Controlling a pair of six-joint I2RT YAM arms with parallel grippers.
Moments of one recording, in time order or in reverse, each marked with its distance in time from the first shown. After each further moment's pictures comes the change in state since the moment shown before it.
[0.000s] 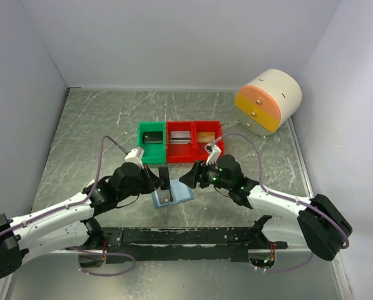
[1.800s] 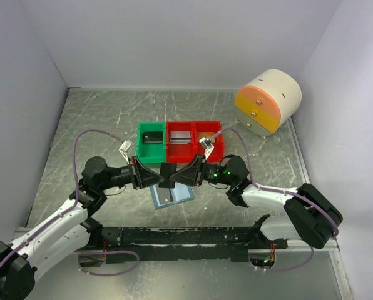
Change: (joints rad) left arm 0.372 -0.161 -0.125 0.494 0.881 0.095; right arm 0.007 0.109 -0.055 0.737 -0.377 0.342
